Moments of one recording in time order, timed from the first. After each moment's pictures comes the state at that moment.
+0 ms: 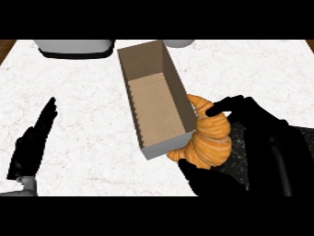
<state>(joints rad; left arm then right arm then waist) 0.00 0.18 0.06 -1.58 -0.20 0.03 0.11 -0.37 -0.02 0.45 -2.22 1.08 0.25 0.93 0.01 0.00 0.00</state>
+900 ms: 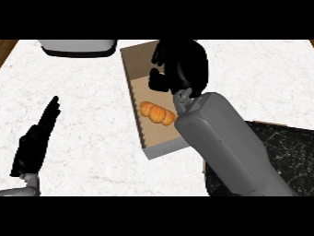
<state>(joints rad) -0.01 0.17 0.07 -1.55 -0.21 0.01 0.08 -0.91 0.00 0.34 -1.31 0.84 -0.06 0.92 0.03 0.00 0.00</state>
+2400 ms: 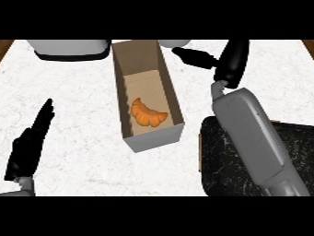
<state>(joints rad) 0.01 0.17 0.10 -1.56 -0.21 0.01 0.09 -0.82 -0.08 0.13 -1.15 0.45 -0.82 0.52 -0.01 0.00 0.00</state>
